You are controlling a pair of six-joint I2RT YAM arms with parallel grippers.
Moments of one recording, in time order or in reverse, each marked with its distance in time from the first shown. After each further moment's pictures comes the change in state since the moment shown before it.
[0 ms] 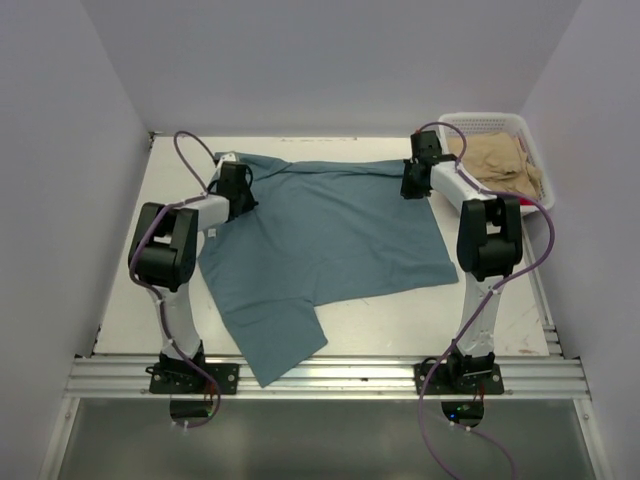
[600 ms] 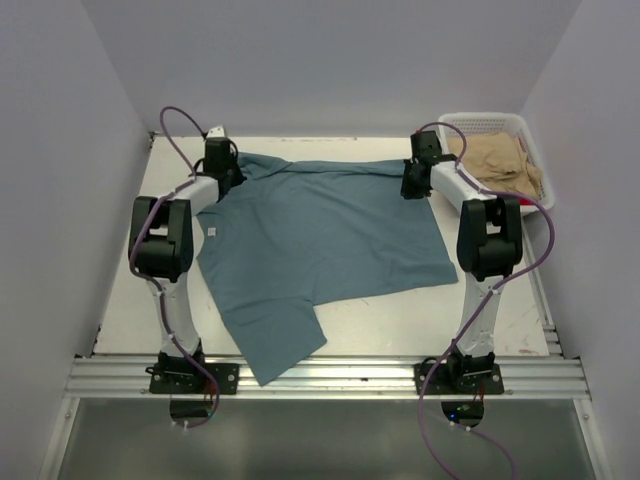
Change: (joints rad) left arm 0.082 0.108 0.260 -0.008 0.056 0.117; right arm 0.000 0.000 0.000 -0.007 0.003 0.003
